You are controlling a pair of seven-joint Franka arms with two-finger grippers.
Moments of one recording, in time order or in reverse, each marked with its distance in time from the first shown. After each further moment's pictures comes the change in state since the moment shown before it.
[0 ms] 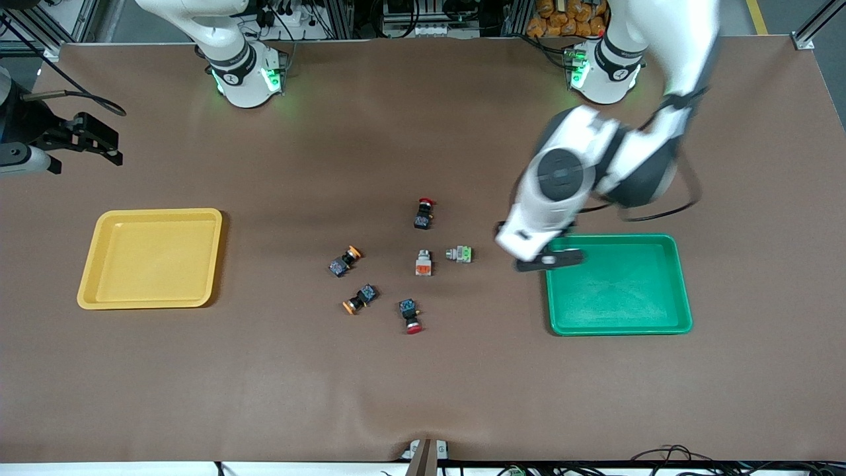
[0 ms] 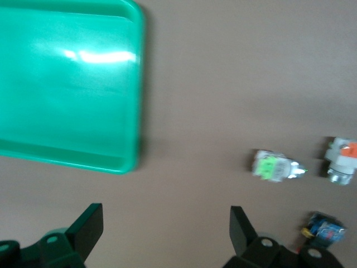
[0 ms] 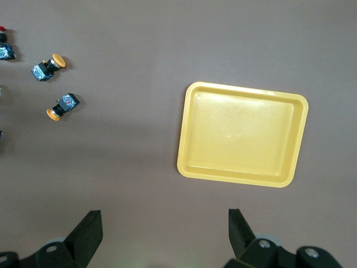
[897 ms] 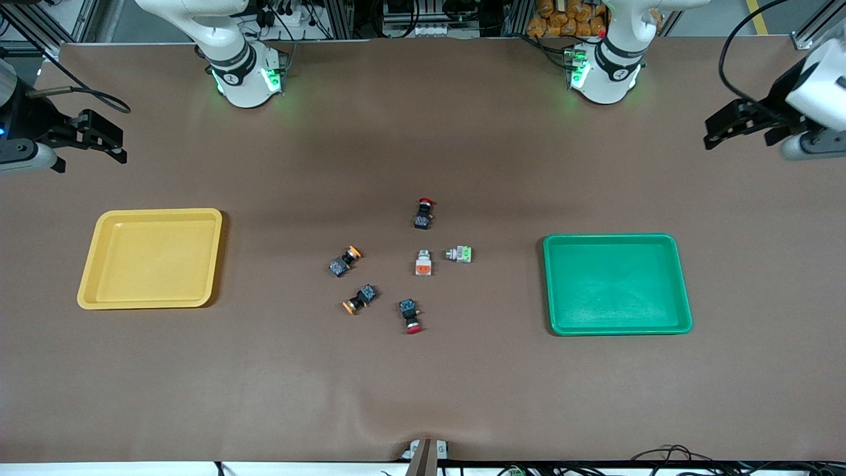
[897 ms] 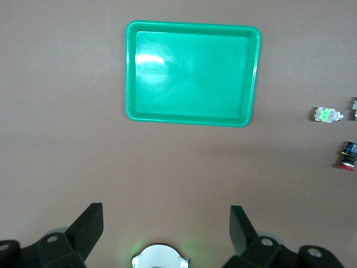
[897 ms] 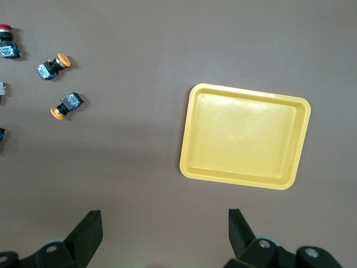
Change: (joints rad) left arm 0.327 -0.556 0.180 0.010 -0.133 -0.489 0.624; right arm 0.018 -0.004 0.002 0.000 0.000 0.000 0.000
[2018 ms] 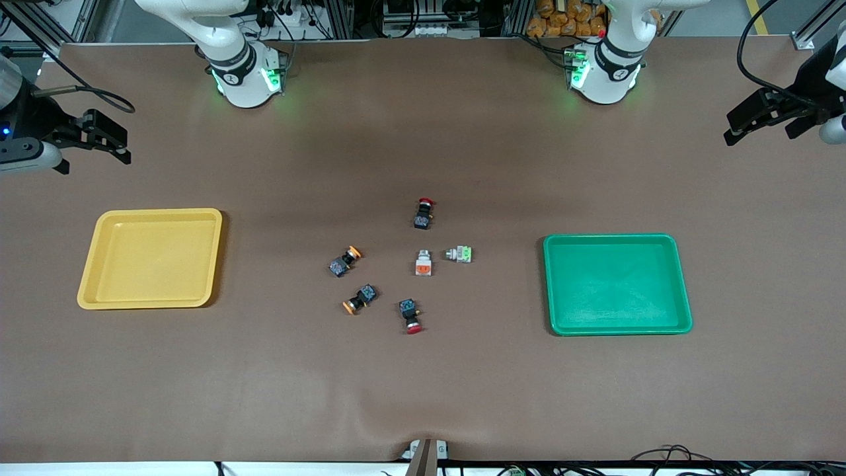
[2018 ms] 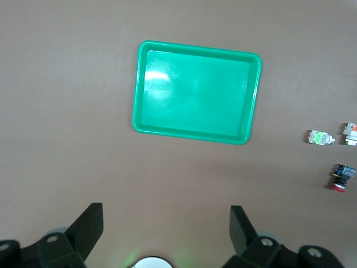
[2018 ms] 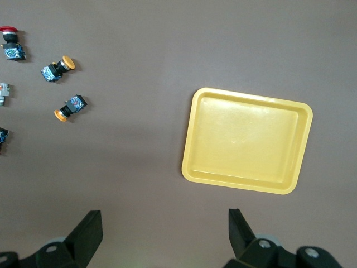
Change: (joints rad) left arm 0.022 -0.055 0.021 0.004 0.000 0.028 -0.032; right arm 0.004 -0.002 0.008 0.000 0.001 0.011 0.000
